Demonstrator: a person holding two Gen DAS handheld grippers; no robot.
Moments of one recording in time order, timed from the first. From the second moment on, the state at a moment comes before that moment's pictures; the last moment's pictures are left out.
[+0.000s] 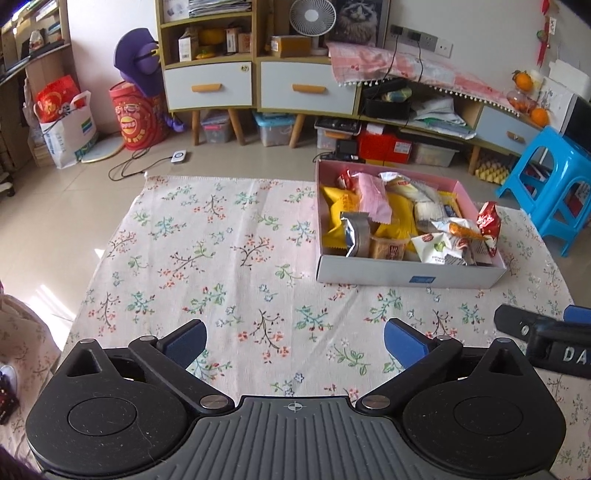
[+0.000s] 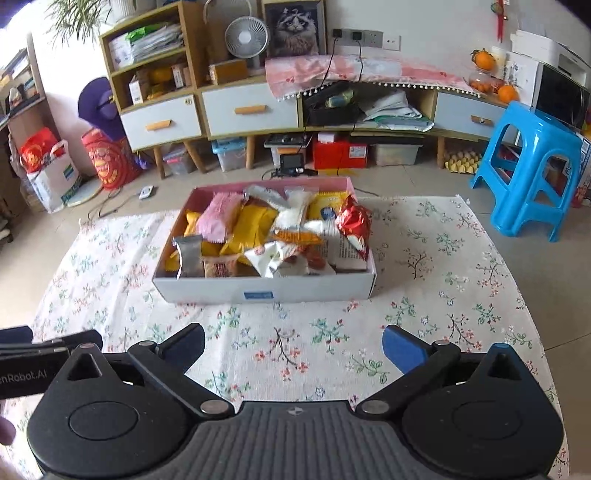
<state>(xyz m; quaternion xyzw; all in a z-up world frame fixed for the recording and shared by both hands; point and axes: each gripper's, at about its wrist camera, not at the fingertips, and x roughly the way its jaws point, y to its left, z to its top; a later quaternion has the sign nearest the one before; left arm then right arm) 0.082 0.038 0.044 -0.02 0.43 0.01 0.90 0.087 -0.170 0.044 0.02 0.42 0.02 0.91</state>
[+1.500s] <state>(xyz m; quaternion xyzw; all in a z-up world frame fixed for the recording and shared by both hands) 0.080 0.030 0.036 -0.01 0.45 0.00 0.89 0.082 -0.166 0.032 0.01 0.45 0.02 0.89</state>
